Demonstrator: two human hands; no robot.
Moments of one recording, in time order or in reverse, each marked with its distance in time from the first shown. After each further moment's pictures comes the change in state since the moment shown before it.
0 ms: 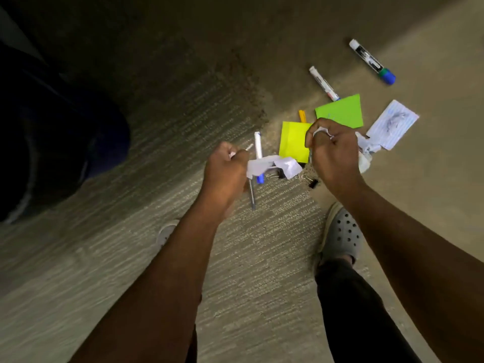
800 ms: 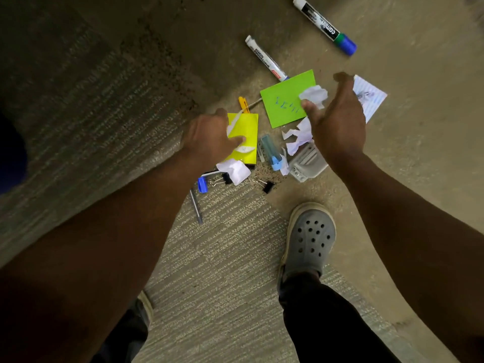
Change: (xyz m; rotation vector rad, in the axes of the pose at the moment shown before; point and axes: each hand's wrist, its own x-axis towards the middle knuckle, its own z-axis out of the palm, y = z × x) left_hand 0.143 -0.040 0.129 1.188 -0.123 0.570; right_hand 0.107 0.155 -0.083 -0.550 0.199 0.012
